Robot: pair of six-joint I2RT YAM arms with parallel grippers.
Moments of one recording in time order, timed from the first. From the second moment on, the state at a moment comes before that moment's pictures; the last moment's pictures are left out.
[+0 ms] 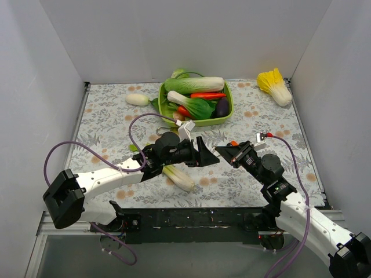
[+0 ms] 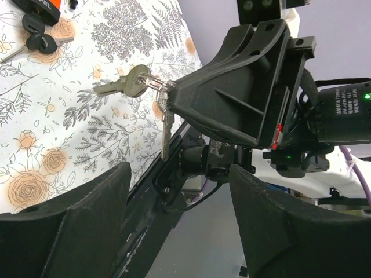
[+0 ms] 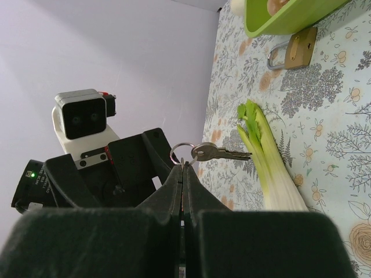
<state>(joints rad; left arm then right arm) -0.95 1.29 0.81 0.21 0.26 -0.96 0.60 0.62 0.25 0.36 -0.12 1.31</state>
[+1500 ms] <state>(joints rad) -0.79 1.35 0.92 -0.23 0.60 -0.54 0.60 0.52 0.39 0.10 -0.17 0.97</state>
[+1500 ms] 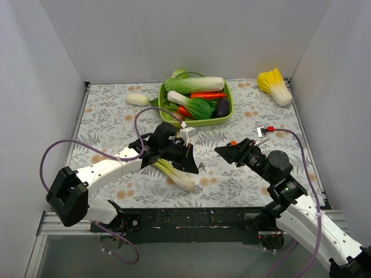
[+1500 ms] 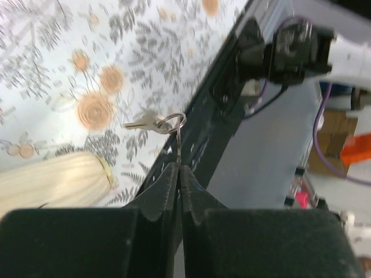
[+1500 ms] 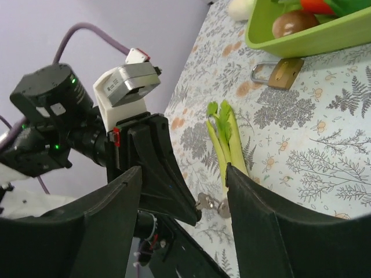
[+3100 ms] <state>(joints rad) -0.82 1.34 1.04 -0.63 0.99 -0.16 0.72 0.88 0.48 0.20 -0.97 0.60</state>
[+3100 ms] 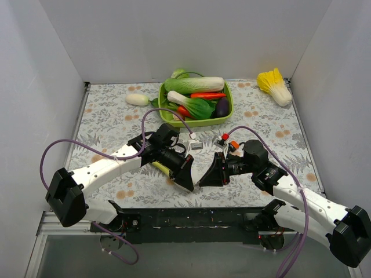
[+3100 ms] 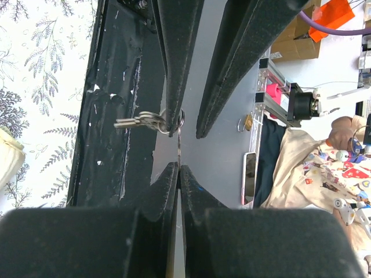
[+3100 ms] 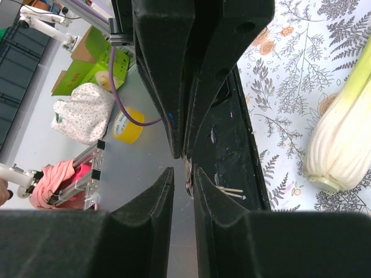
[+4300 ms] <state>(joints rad) -0.57 1.40 0.96 -0.28 0.49 -0.32 0.29 0.70 0.48 -0.08 -0.68 0.55</state>
